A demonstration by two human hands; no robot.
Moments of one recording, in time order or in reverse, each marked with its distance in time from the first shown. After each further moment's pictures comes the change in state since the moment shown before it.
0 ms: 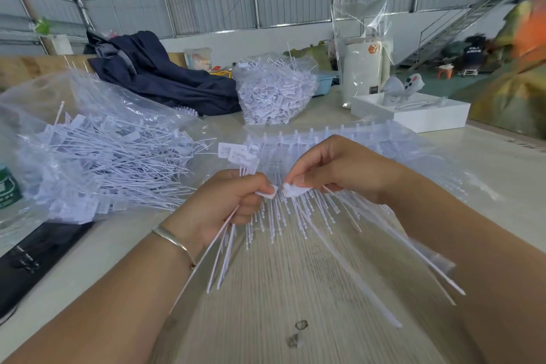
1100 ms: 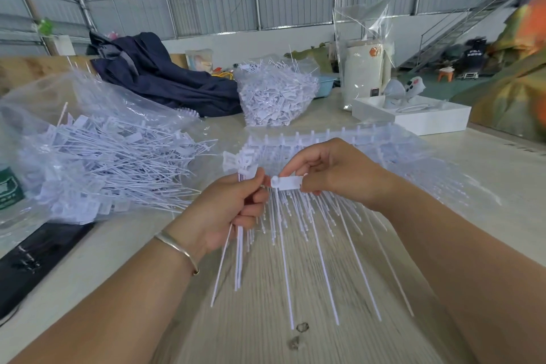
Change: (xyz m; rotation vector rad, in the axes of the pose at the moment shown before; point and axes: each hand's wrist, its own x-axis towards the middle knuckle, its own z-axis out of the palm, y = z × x) left_hand -0.001 -0.004 0.008 -0.215 0.044 -0.051; right_hand 0.005 0.003 0.010 -0.062 0.125 -0.068
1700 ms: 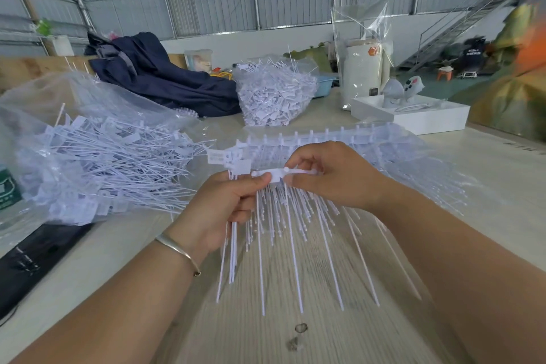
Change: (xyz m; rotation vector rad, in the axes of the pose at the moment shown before) left_hand -0.001 0.000 -0.001 0.052 0.092 0.132; right_hand -0.002 0.003 0.005 -0.401 0.115 -0.054
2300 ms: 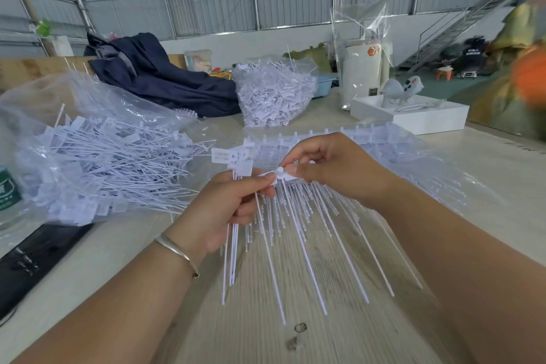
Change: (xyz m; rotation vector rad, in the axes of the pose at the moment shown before) left_hand -0.002 0.001 0.002 0.033 -0.075 0.020; right_hand 0.001 -0.001 -0.005 0.364 0.008 0.002
